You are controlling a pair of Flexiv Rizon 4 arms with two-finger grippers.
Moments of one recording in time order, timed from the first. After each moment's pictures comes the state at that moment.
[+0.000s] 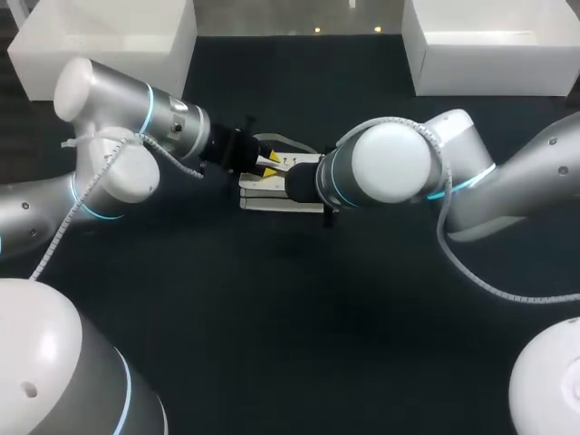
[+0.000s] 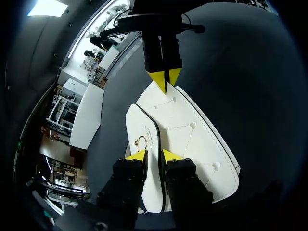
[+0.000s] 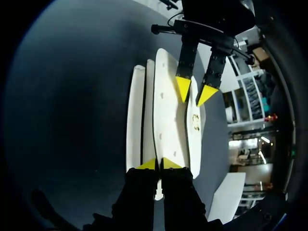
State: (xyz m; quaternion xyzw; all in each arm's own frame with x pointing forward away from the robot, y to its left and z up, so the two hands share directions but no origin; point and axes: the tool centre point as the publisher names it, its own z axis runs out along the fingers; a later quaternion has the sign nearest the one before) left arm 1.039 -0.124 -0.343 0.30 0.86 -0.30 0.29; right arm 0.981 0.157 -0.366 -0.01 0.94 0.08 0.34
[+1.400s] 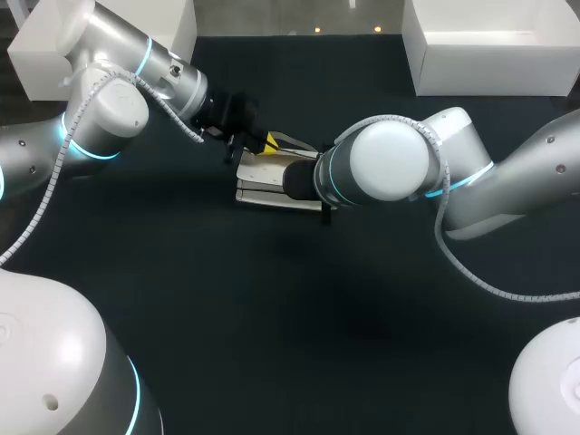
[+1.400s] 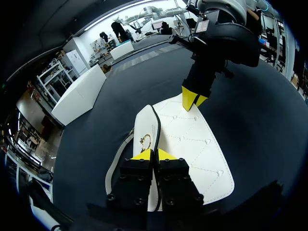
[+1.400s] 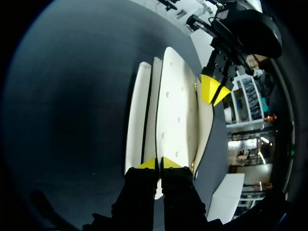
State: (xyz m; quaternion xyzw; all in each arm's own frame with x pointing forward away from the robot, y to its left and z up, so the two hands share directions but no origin) left arm 1.058 -0.119 -0.320 0.16 0.91 -0.37 0.12; right arm 0.984 0.161 -0.364 -0.01 0.93 0.09 0.35
